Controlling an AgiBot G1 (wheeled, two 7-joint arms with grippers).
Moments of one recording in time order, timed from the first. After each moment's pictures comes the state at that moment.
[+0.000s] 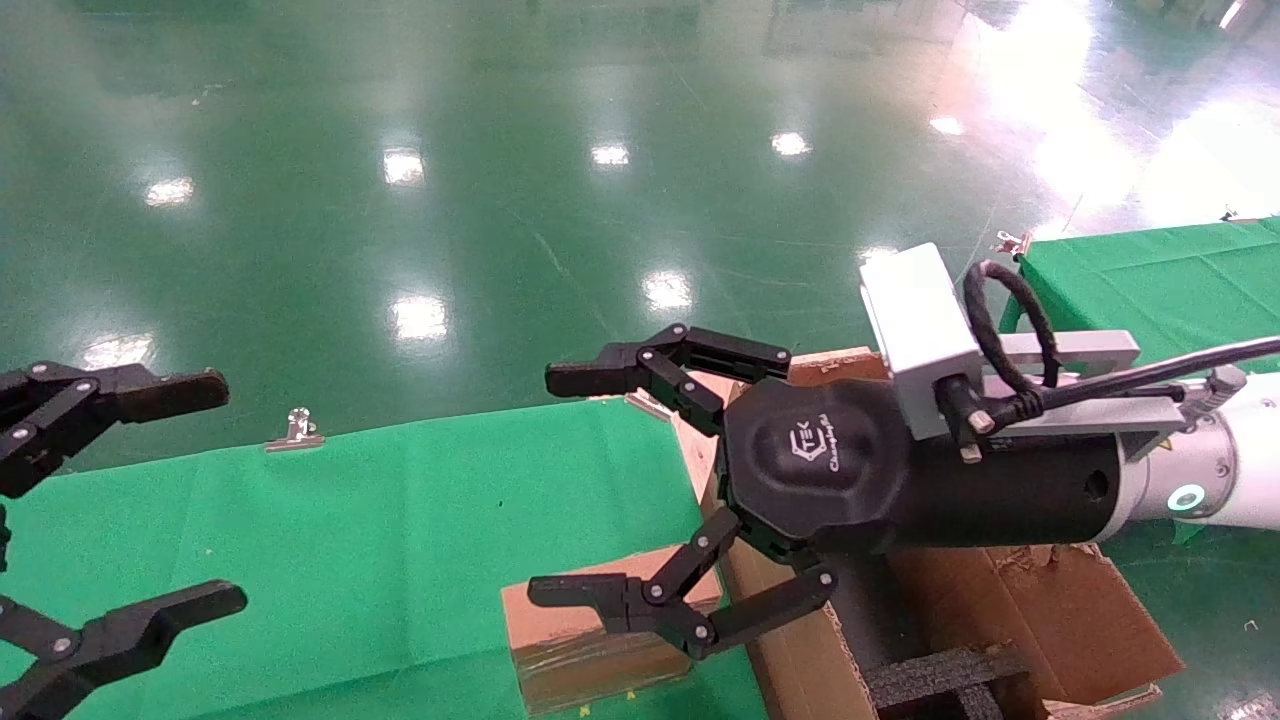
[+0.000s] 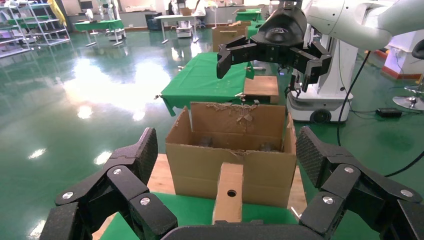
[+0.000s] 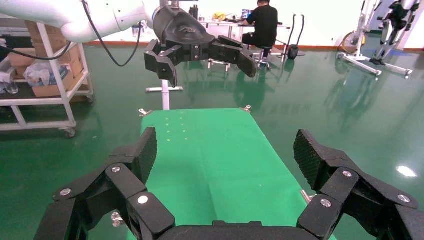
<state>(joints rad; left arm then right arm) -1.09 0.58 0.35 -1.25 0.66 1.45 -0.14 1.08 -0.61 -0.28 1.28 -0.73 -1.49 0.19</state>
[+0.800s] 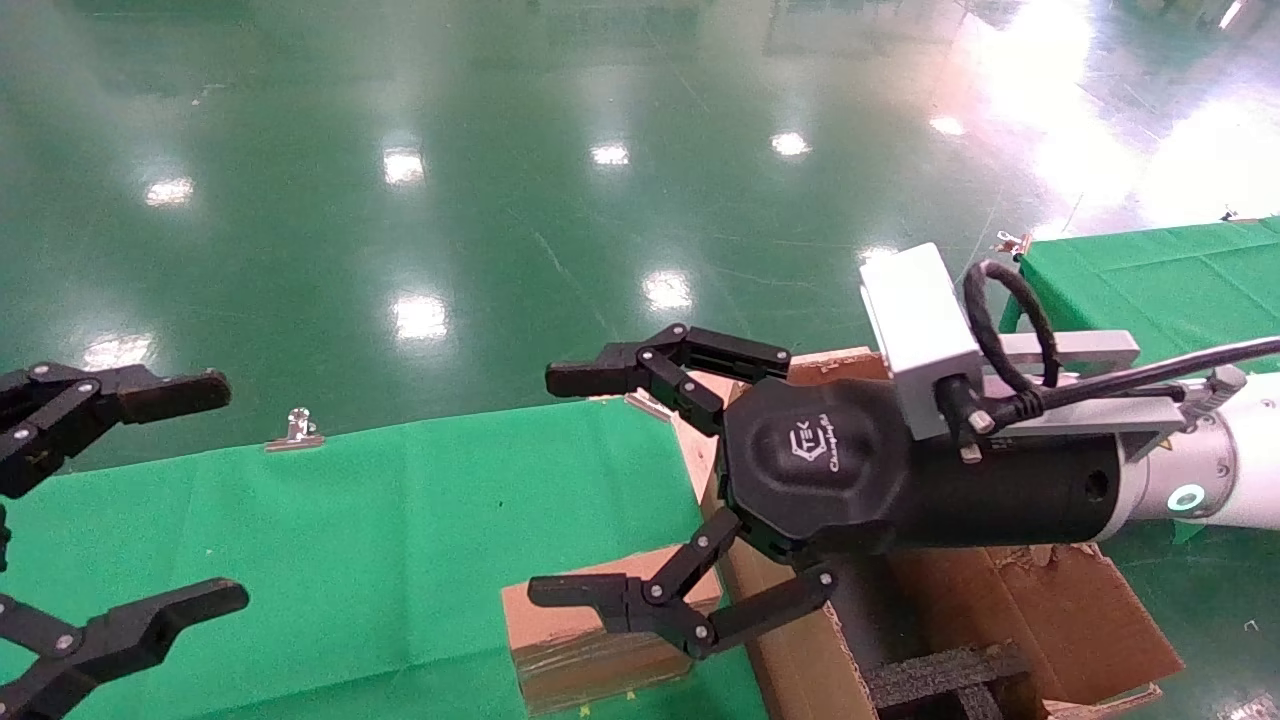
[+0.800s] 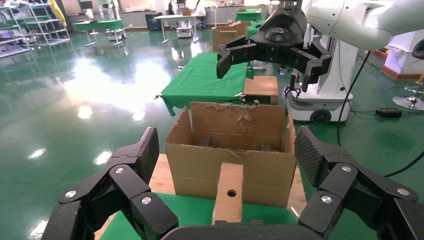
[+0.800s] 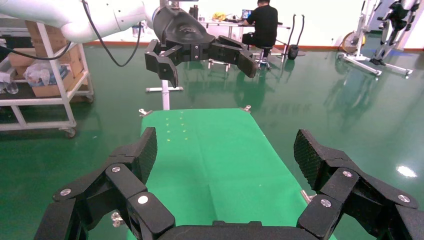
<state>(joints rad) -1.09 0.58 0.35 -1.25 0.66 1.45 -0.14 1.08 -0.61 -0.29 1.28 -0.73 -1.49 0.19</state>
